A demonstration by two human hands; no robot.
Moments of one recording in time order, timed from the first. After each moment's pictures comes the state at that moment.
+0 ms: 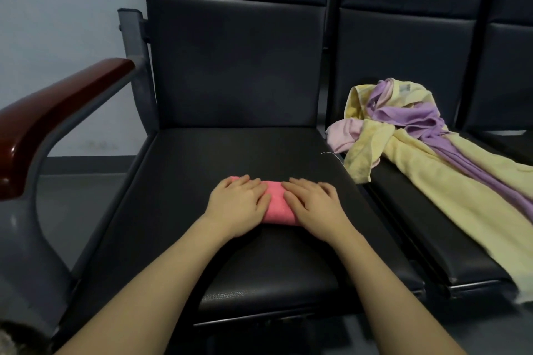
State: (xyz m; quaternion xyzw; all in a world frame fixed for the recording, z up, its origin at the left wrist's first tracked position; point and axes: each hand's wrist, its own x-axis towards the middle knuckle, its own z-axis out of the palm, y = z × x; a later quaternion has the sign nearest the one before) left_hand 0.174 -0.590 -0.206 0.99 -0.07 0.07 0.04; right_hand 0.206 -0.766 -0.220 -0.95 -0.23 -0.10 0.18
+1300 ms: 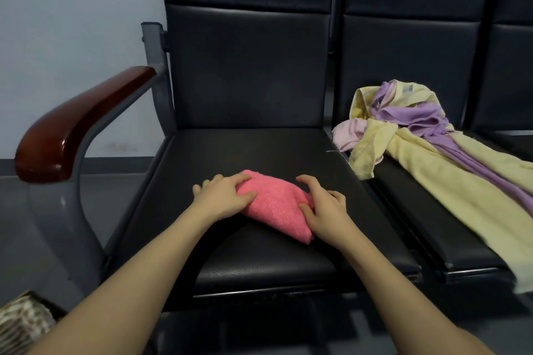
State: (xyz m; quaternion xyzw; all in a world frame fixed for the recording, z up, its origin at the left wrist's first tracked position) left_hand 0.147 -0.558 -0.190 0.98 0.11 -0.02 0.17; right_hand 0.167 -0.777 -0.212 -0.94 -0.21 -0.04 0.28
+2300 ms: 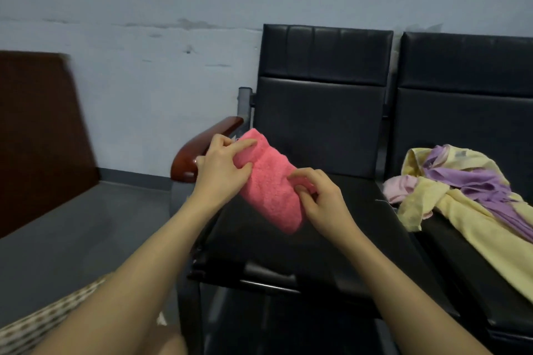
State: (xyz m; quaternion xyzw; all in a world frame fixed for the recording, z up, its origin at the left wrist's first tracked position) left_hand 0.006 -0.518 -0.068 0.87 0.12 0.39 0.26; right_hand 0.083 -0.705 -0.110 -0.77 -0.41 -0.14 0.47
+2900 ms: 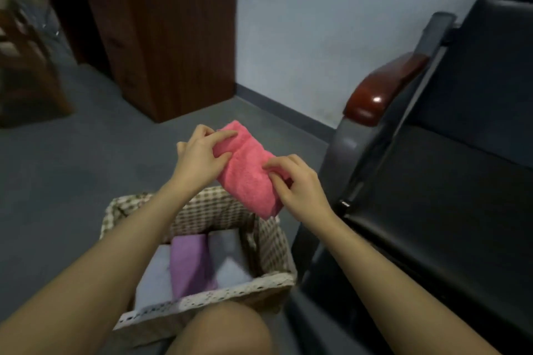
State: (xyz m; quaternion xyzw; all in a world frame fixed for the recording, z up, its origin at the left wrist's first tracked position) left_hand -0.185 -0.305 -0.209 0.84 0.40 0.32 0.19; right_hand -0.030 -0.443 -0.227 -0.66 -0.61 0.02 0.43
